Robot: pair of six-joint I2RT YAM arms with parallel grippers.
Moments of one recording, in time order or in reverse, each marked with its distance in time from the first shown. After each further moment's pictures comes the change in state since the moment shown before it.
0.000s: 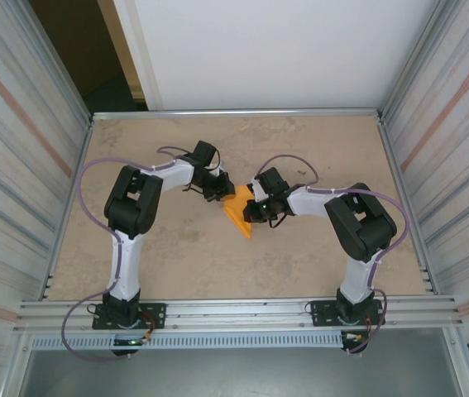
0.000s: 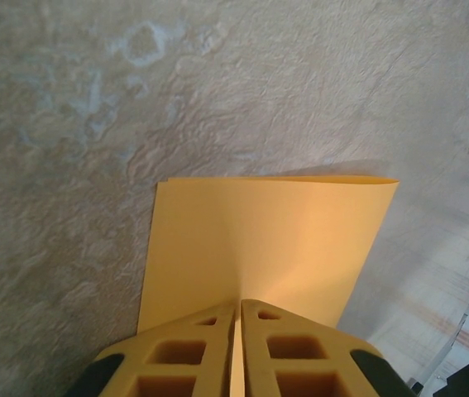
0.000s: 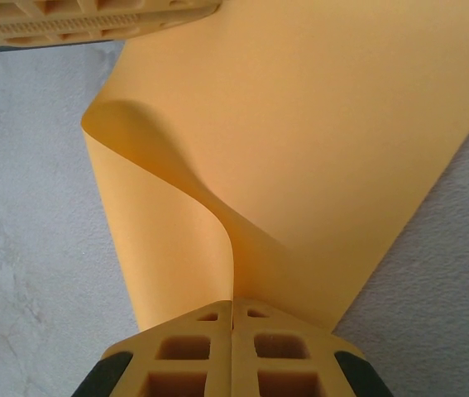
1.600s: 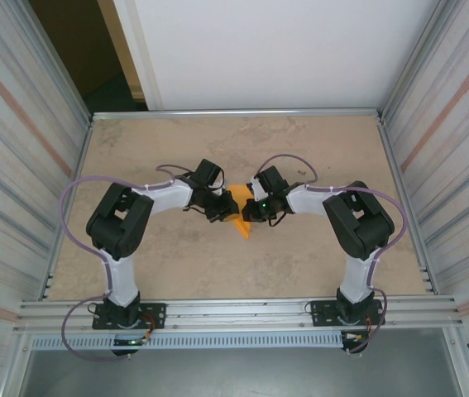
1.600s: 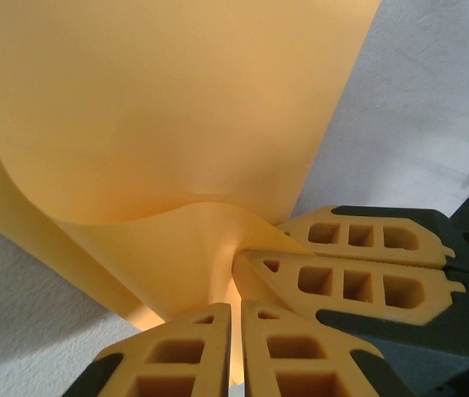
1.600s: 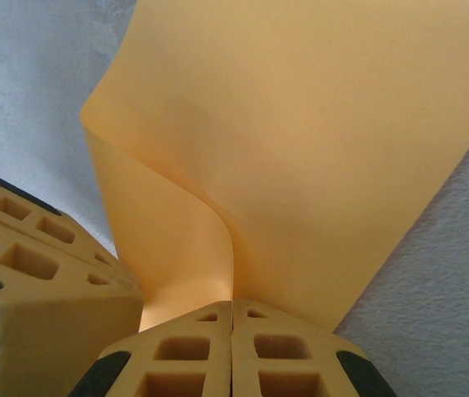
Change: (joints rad) left arm -0.120 -0.253 -0.322 0.130 -0.008 -0.191; right arm -0.006 0.026 0.024 -0.011 -0.031 0.000
